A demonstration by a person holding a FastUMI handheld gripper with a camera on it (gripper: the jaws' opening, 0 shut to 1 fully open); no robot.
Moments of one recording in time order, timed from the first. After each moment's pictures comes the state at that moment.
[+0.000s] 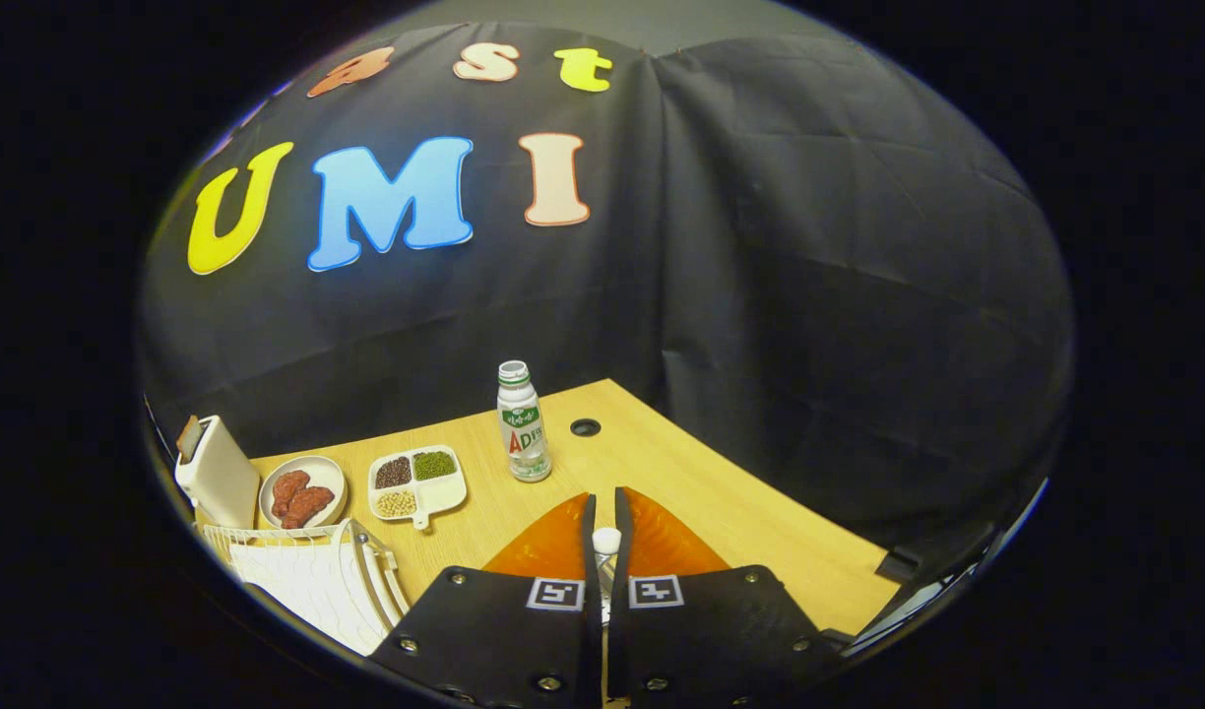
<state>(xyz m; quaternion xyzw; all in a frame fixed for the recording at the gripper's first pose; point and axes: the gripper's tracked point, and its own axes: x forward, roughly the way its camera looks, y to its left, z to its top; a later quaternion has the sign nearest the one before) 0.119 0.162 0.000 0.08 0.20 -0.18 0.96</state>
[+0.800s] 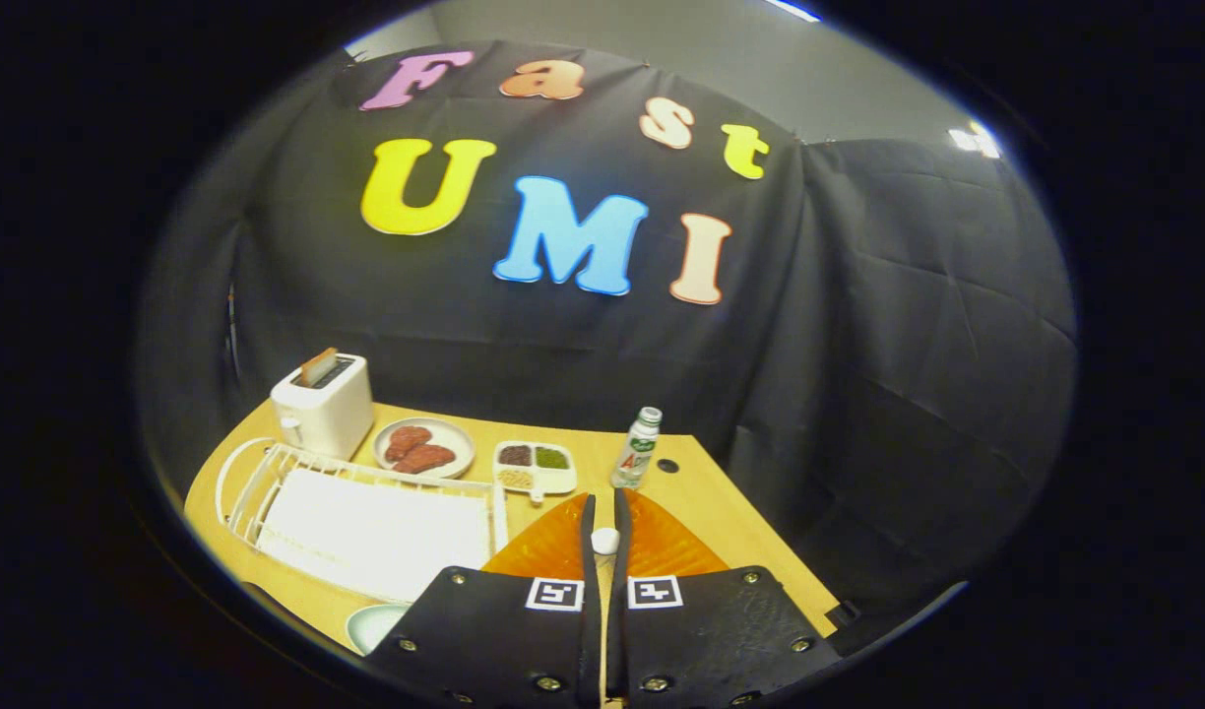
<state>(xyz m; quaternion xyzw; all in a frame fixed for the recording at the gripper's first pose) 0.001 0.331 0.085 -0.06 0.15 -0.01 0.99</state>
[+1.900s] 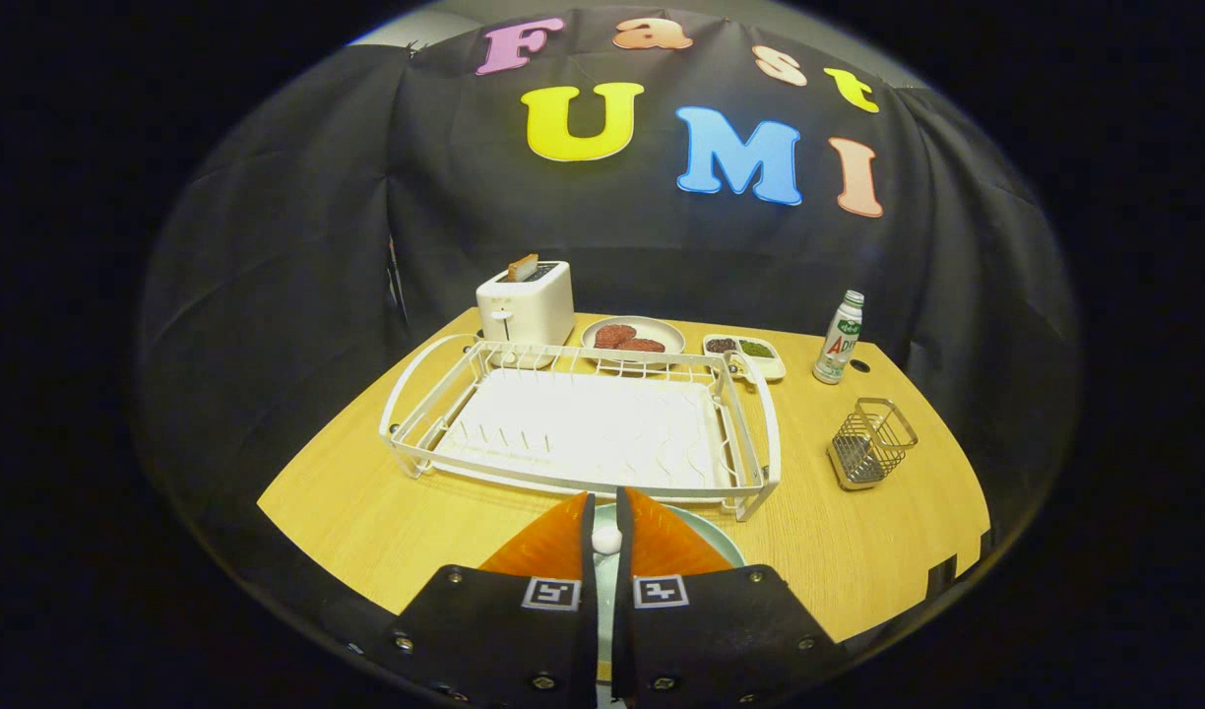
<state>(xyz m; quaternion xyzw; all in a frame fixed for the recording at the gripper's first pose) -0.093 0.479 -0.050 0.01 0.25 0.18 0.95</state>
